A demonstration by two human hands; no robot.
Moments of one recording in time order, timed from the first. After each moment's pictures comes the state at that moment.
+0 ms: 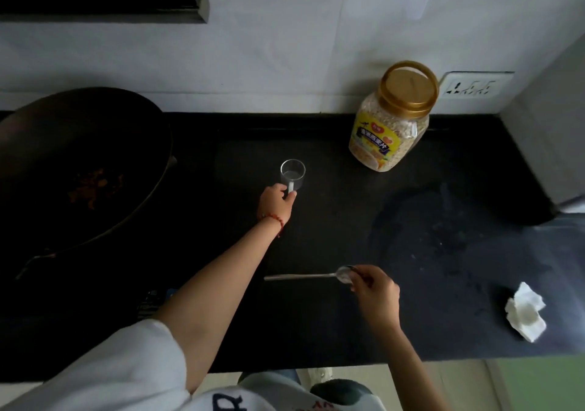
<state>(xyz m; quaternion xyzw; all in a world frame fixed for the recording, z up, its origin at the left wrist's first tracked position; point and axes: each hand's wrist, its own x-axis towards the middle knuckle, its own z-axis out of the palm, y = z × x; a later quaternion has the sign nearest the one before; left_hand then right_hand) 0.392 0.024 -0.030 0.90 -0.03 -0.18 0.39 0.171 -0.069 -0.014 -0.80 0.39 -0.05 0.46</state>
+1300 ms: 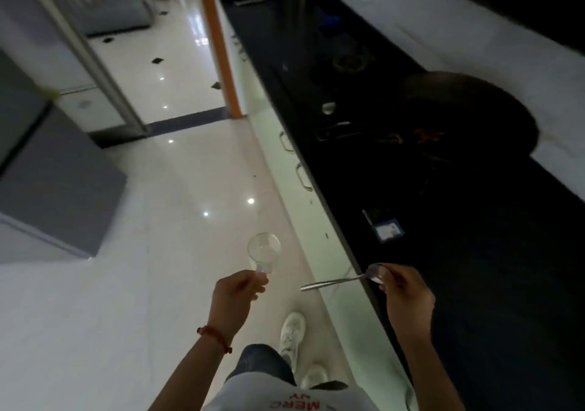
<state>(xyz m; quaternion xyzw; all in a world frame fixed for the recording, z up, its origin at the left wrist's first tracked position) -0.030 0.281 0.022 0.63 0.47 0.19 0.59 0.157 0.097 0.004 -0.84 -0.16 0.09 0.51</state>
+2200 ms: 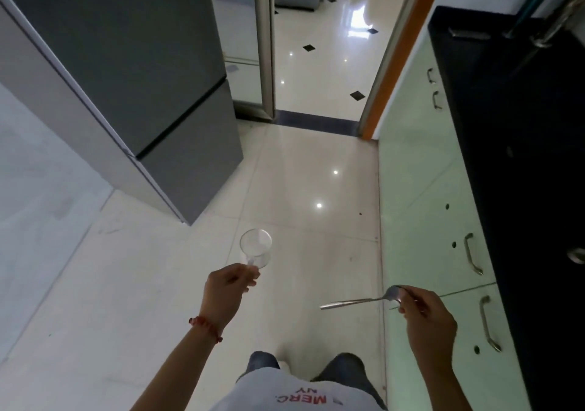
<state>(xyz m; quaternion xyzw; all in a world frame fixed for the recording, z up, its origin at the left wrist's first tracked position) -0.199 0.621 0.004 0.48 0.64 0.31 0.52 0.083 0.510 -0.012 -0.81 -0.31 0.22 0.44</state>
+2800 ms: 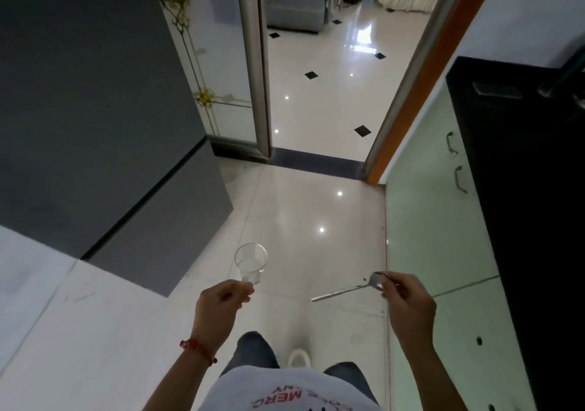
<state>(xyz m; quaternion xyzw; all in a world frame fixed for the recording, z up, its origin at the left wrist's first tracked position) -0.088 0.918 0.011 0.49 0.65 0.32 0.48 0.186 0.862 0.005 -0.78 -0.36 0.24 0.45</state>
